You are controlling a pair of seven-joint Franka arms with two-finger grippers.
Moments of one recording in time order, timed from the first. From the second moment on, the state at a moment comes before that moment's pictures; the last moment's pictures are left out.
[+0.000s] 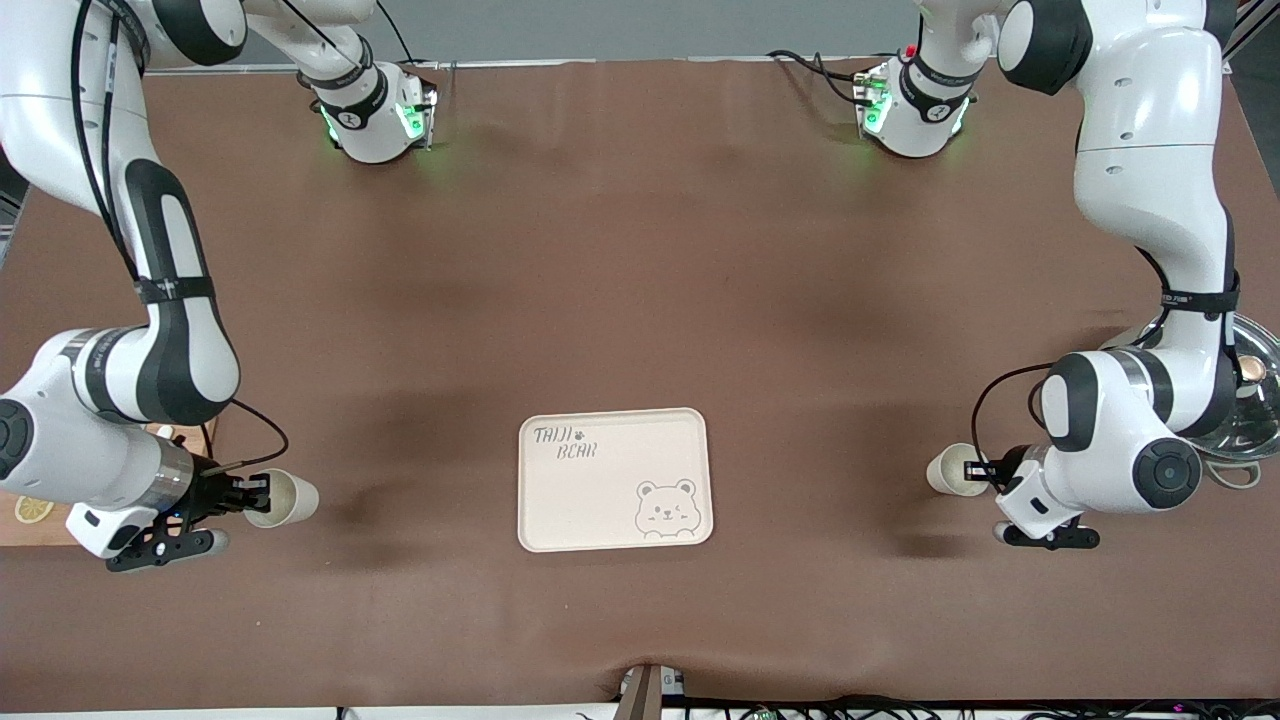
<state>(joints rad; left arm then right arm) -0.05 0.81 0.04 -1.35 -0.07 2.00 0.07 -0.09 0.72 0.06 -1.34 0.05 2.11 -0.28</state>
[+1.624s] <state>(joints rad) -0.04 0.58 0.04 -1.32 -0.06 1.81 0.07 -0.11 0.85 0.07 -1.36 0.05 2.30 -0.30</state>
